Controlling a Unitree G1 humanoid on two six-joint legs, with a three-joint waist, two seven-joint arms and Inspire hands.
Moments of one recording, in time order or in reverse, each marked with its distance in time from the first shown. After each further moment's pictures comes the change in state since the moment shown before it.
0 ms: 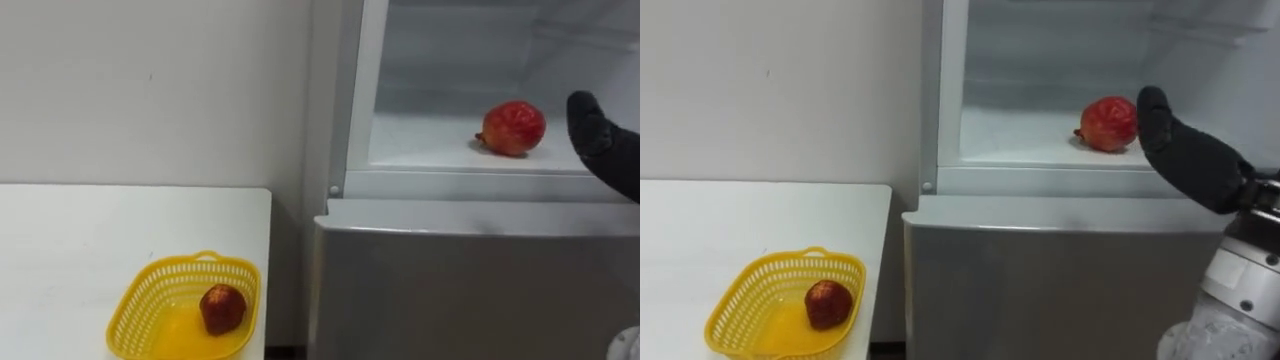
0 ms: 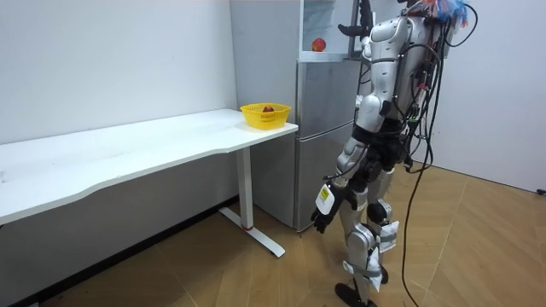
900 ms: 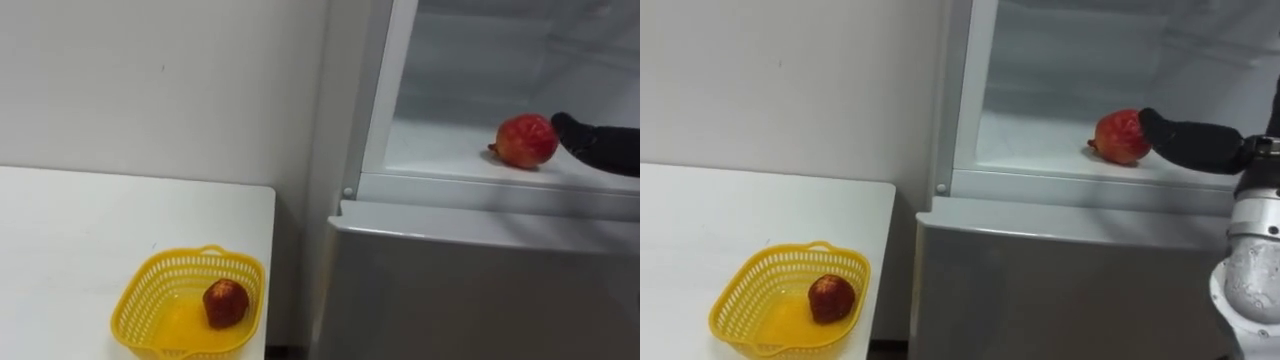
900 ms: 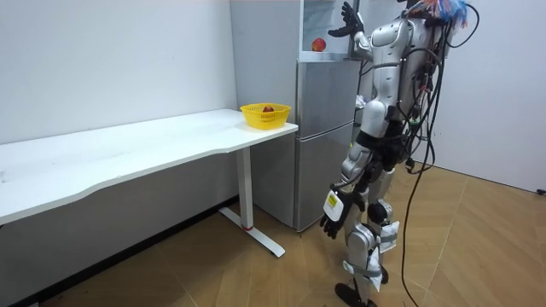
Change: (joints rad) left arm 0.035 0.011 0.061 -0.009 -0.017 0.009 -0.066; right arm -0.213 -0.170 -0.029 0.357 0.308 0.100 0.238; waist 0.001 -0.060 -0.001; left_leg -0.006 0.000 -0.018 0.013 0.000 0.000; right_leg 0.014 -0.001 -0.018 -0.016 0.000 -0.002
